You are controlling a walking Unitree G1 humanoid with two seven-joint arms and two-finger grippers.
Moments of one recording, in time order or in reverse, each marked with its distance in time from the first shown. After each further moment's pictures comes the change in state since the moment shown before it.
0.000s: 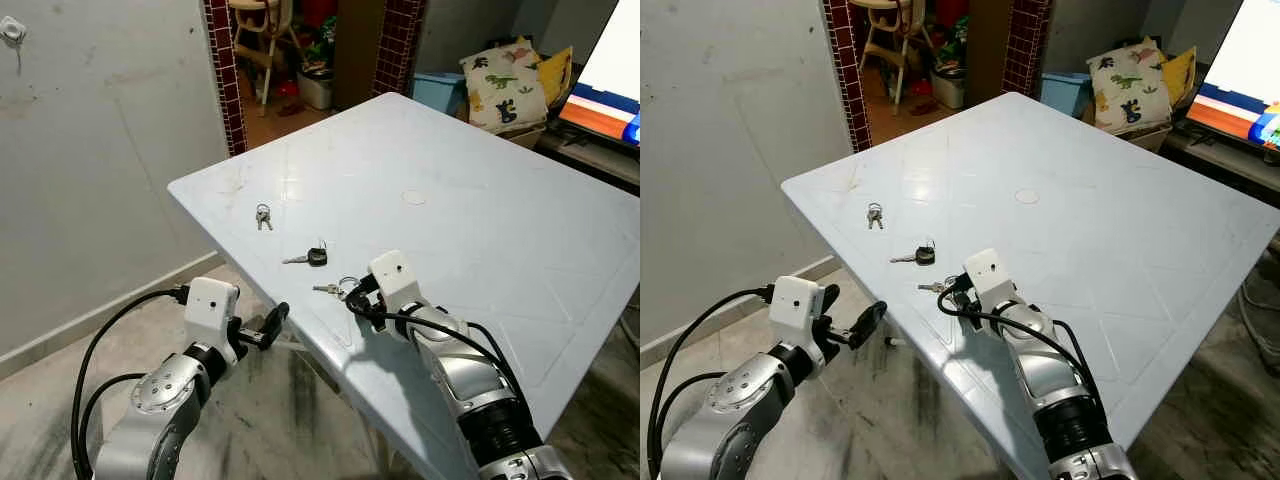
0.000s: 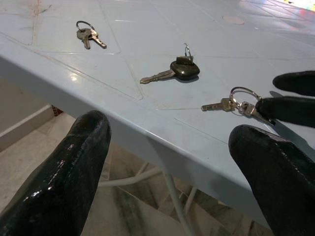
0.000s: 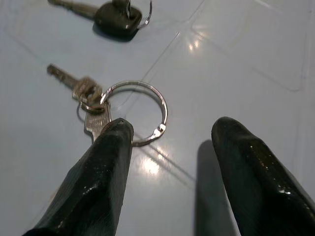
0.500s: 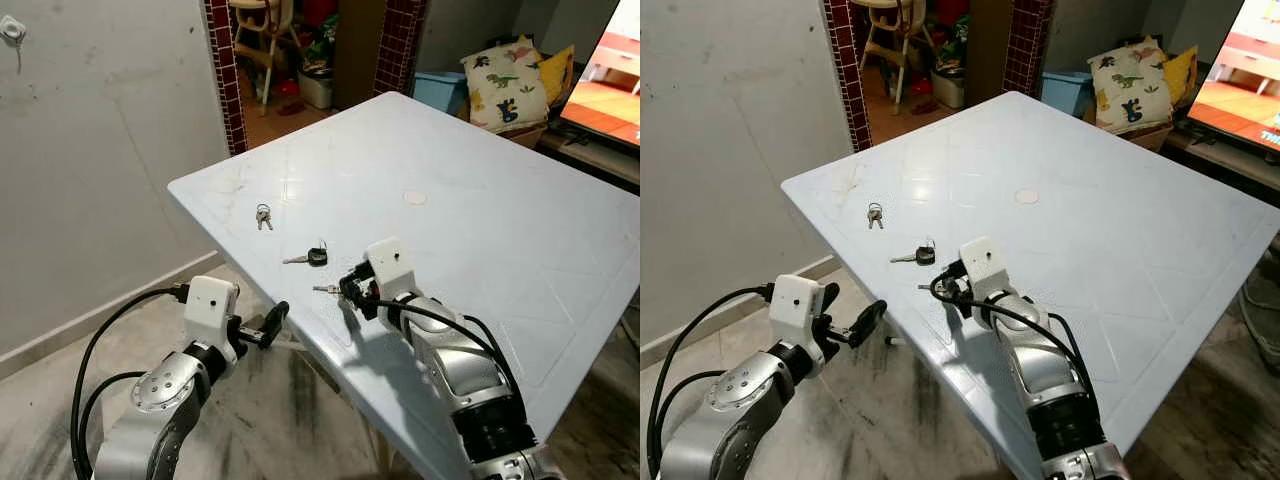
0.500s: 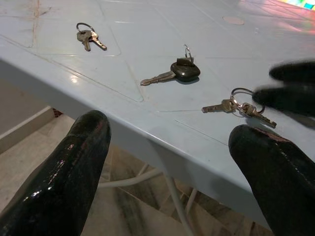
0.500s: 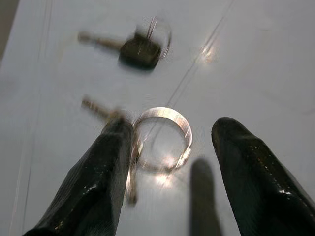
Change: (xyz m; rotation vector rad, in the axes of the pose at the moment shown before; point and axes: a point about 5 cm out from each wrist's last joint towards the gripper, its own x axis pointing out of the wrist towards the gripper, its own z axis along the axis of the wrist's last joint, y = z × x) left arm 0.001 0.000 0.002 0.007 -0.003 -0.003; right arm -0.004 0.012 0.006 0.040 -0.017 0.046
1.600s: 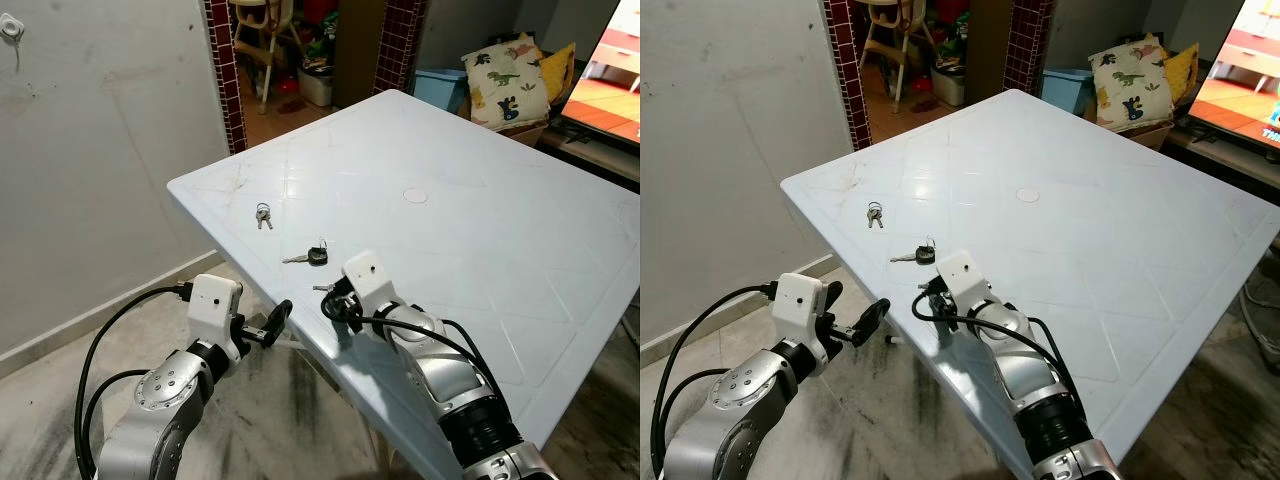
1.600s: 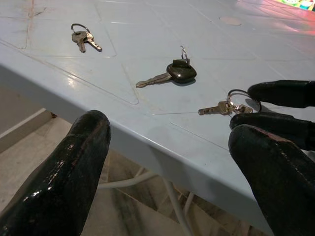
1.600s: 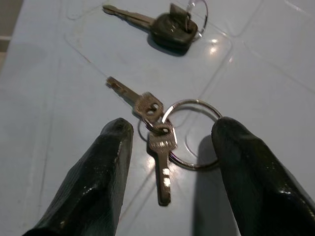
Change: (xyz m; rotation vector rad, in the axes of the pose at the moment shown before) left arm 0.002 -0.003 0.002 0.000 -0.006 -0.008; right arm 0.011 0.014 -0.002 -0.079 0.019 0.032
